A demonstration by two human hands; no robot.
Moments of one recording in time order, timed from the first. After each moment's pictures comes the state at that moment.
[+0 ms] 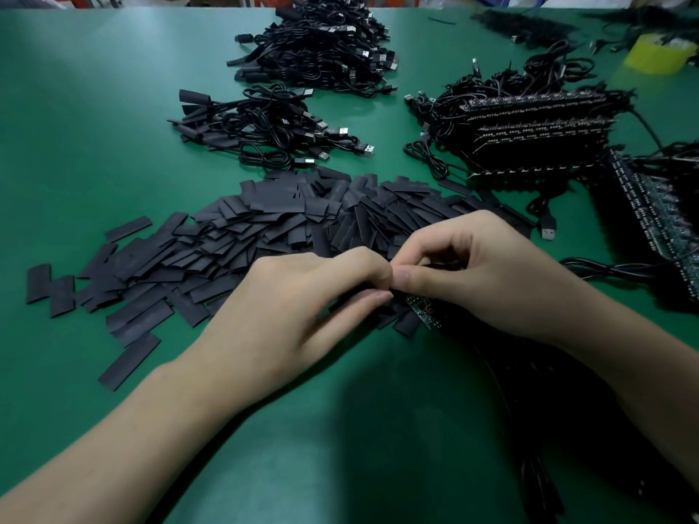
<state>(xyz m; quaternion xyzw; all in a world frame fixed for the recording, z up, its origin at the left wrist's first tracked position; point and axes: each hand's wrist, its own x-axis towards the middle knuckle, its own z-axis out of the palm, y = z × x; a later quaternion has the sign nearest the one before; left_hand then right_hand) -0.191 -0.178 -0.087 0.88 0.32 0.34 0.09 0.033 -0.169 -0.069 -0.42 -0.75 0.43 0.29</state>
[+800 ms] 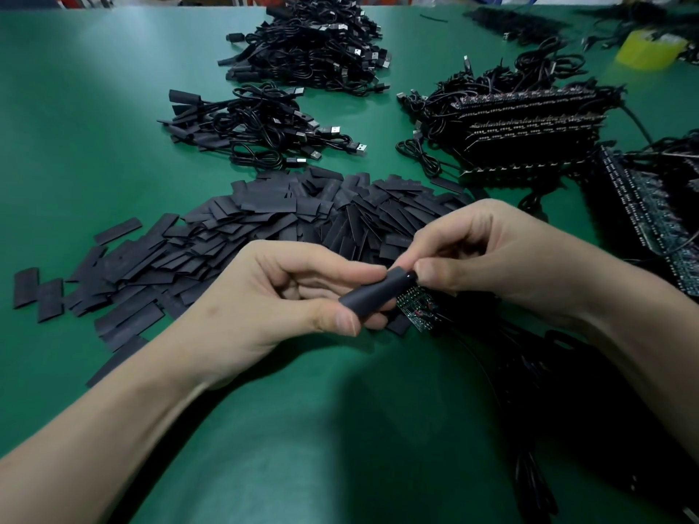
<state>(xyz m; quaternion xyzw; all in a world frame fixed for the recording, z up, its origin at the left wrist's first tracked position) -0.197 -0.178 -0.082 0.59 0.23 0.38 0.68 0.043 -0.167 -0.055 -0.35 -0.69 0.56 0.30</state>
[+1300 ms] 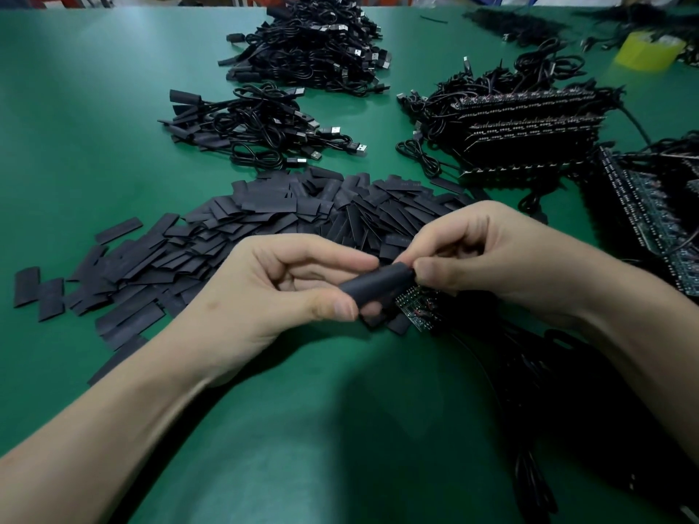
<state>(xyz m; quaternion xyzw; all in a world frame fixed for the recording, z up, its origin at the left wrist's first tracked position) -0.197 -0.174 -0.086 0.60 0.25 0.40 0.64 0.047 -0.165 -0.060 -0.37 -0.69 0.55 0.31</state>
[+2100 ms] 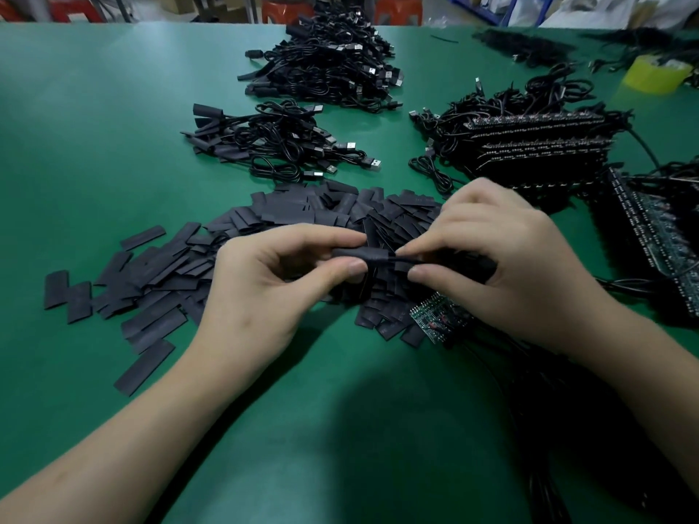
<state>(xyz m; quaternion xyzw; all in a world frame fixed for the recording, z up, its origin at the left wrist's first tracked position) -0.196 -0.171 -0.091 0.65 0.39 0.52 0.38 0.046 -0.166 -0.064 -0.41 -0.86 0.01 0.30</state>
